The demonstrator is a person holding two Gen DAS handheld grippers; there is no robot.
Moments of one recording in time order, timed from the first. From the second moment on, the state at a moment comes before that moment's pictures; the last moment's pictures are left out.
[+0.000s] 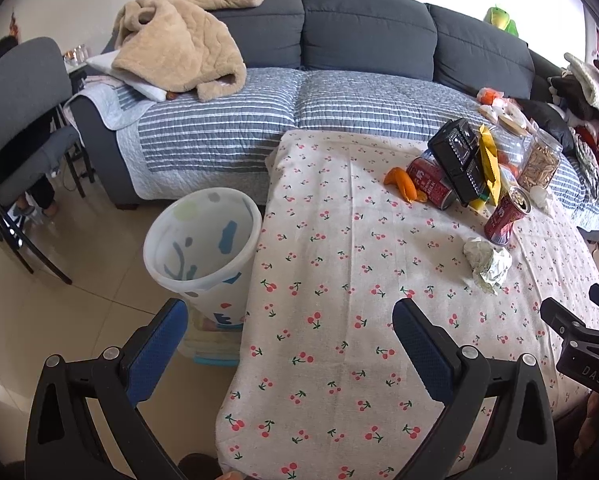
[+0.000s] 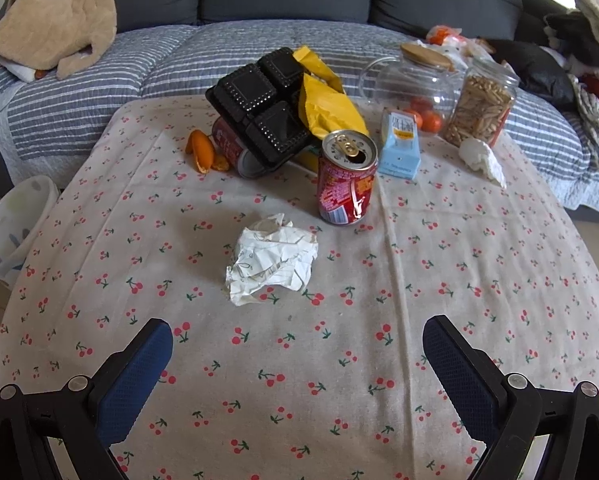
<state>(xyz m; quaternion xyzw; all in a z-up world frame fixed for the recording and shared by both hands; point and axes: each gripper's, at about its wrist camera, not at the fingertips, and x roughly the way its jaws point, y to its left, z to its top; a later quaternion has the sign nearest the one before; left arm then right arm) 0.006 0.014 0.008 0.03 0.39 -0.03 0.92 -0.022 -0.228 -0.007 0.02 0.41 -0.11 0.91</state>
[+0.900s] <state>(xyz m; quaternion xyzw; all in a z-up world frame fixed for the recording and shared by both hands) 0.005 0.015 0.010 0.03 0.39 -0.03 0.92 -0.022 -0.225 -0.007 0.01 0.41 -0.11 0.91</state>
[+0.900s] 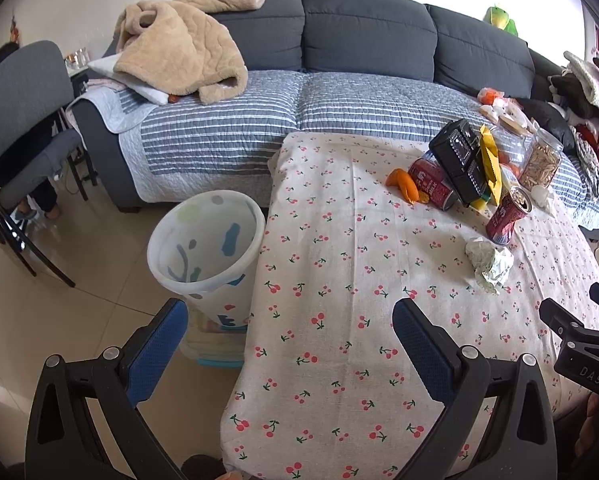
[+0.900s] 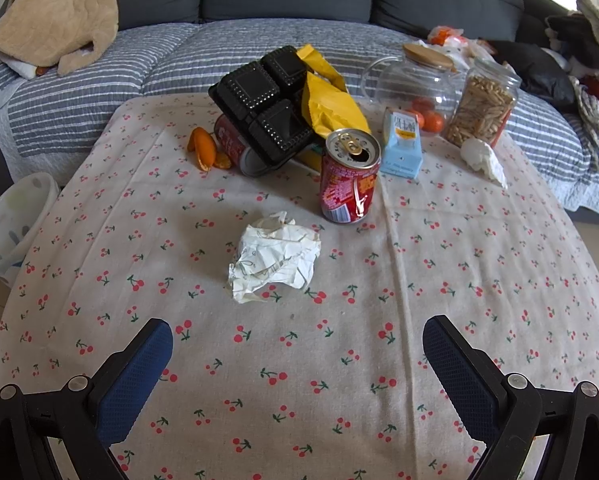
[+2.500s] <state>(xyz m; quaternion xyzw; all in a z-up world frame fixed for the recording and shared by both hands) 0.084 -0.176 -0.048 0.00 0.52 -0.27 0.81 -0.009 -0.397 -0.001 0.13 0.48 -0.14 0.86</state>
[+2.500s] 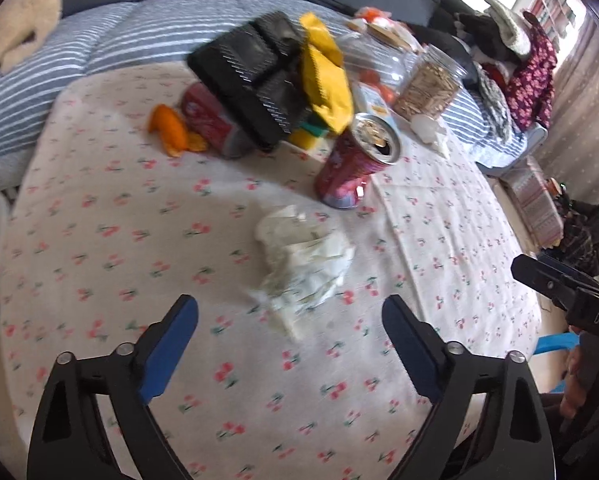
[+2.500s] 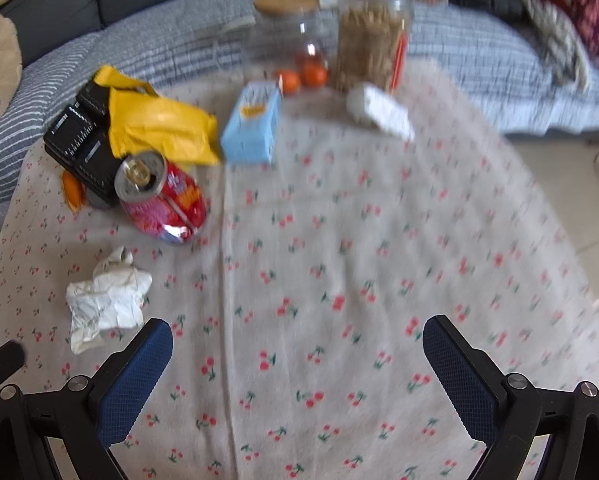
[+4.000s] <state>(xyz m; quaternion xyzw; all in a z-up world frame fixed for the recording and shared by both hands) 0.147 -0.045 -0.031 -0.06 0.50 -0.19 0.84 0.155 -0.330 -0.051 0.10 0.54 -0.08 0.83</state>
